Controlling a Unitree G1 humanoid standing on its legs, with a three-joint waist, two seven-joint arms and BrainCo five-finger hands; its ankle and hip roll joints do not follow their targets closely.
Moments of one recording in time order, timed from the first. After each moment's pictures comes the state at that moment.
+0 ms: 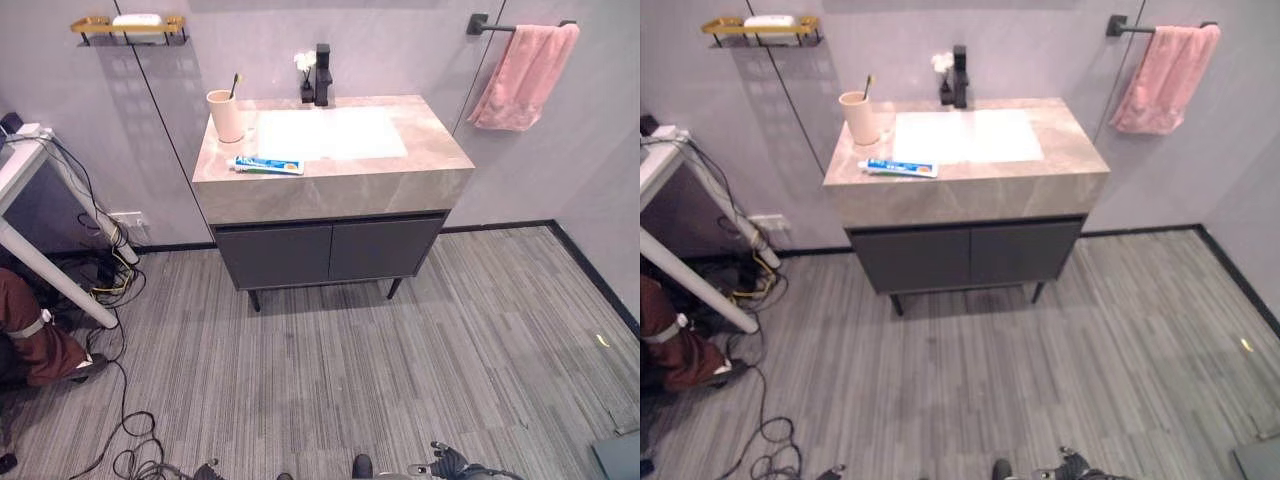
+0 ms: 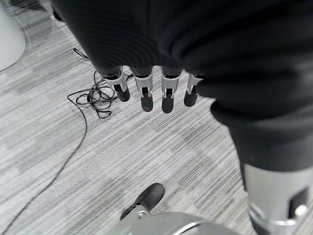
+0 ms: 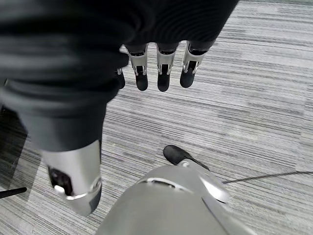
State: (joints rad) left arm -0.08 0.25 -0.29 1.36 0.16 -0.08 0.10; right arm -0.06 -0.28 0.32 1.19 0.02 -0.07 -0.02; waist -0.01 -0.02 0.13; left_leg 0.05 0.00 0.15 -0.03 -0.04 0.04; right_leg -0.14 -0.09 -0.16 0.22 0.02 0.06
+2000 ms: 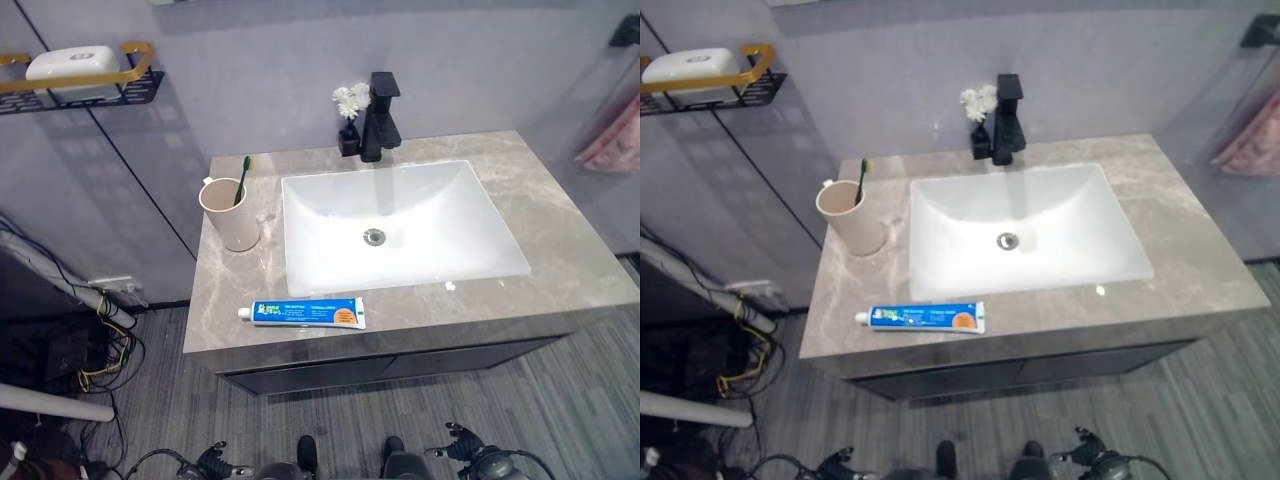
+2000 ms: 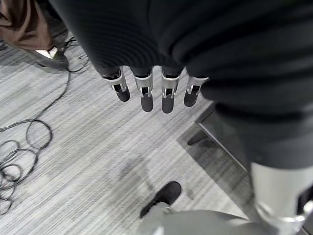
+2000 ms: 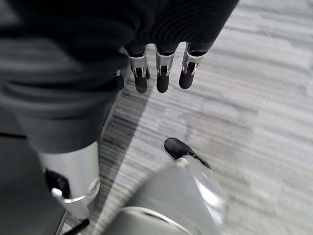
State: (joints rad) left arm 0.04 0.34 -0.35 1.23 0.14 -0.11 0.06; right arm -0.09 -0.34 0.32 1.23 -0.08 -0.08 -0.02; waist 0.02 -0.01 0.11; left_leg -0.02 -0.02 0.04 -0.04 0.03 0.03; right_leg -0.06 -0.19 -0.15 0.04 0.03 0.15
